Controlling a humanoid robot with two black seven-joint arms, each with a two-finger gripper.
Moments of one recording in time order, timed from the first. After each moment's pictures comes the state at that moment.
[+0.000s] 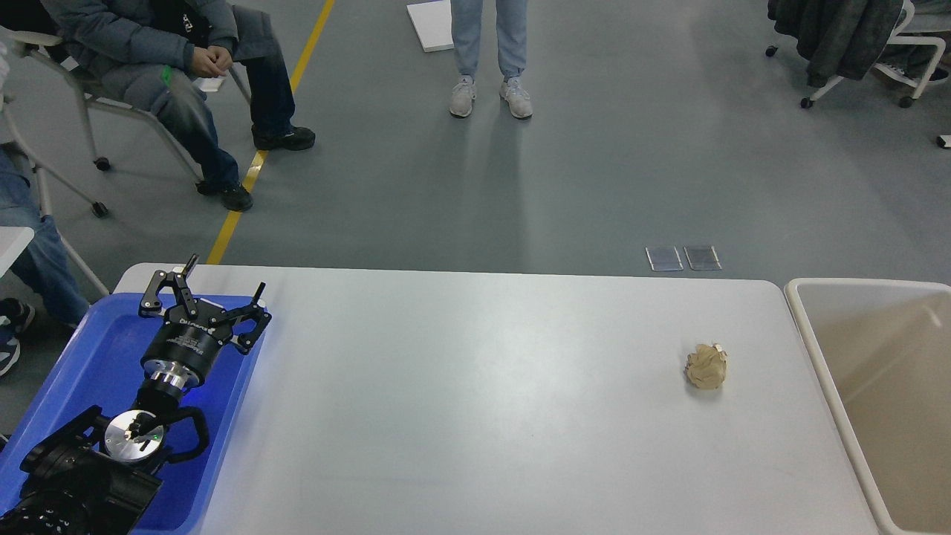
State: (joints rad) left arm -0.51 0.28 -1.02 -0.35 -0.22 -0.79 -0.19; right arm 1.23 -0.93 -0.93 0.65 -0.36 0.22 0.26
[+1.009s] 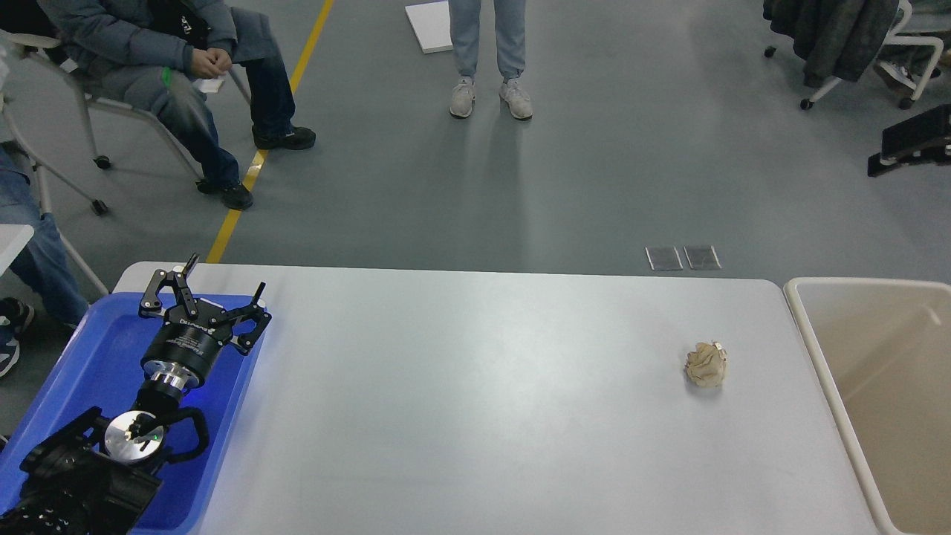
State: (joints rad) left arm -0.51 0.28 -1.02 -0.34 -0.22 -0.79 -0.19; right arm 2.31 -0.74 -1.34 1.12 -0.54 0.63 0.26
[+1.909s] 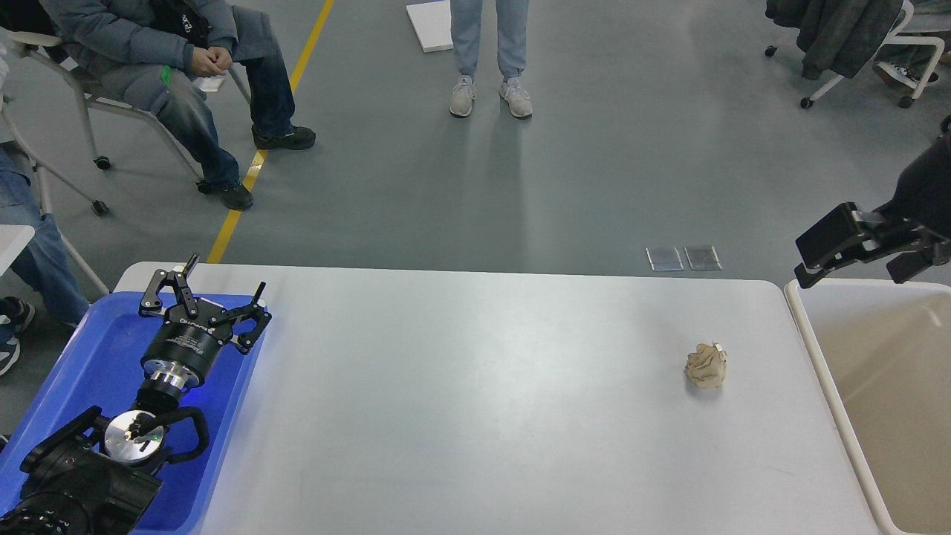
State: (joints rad) left arm -0.51 0.28 -1.02 -0.35 -0.22 -0.79 -0.19; right arm 2.46 -0.55 -1.43 1.44 -0.54 0.77 0.26
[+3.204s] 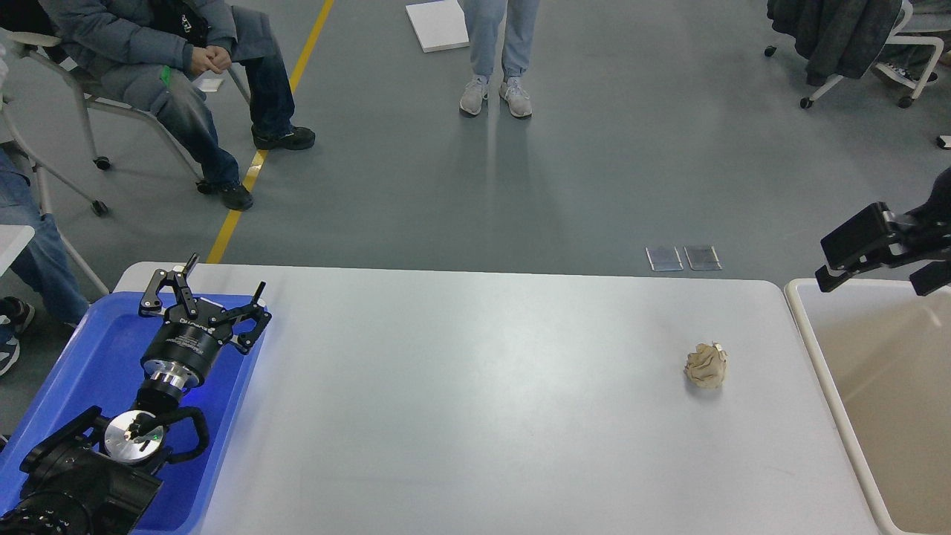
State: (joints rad) left arm -0.51 0.28 -1.02 -0.35 -0.22 -0.79 -0.19; right arm 2.48 -0.62 -1.45 1.44 -0.52 0.79 0.26
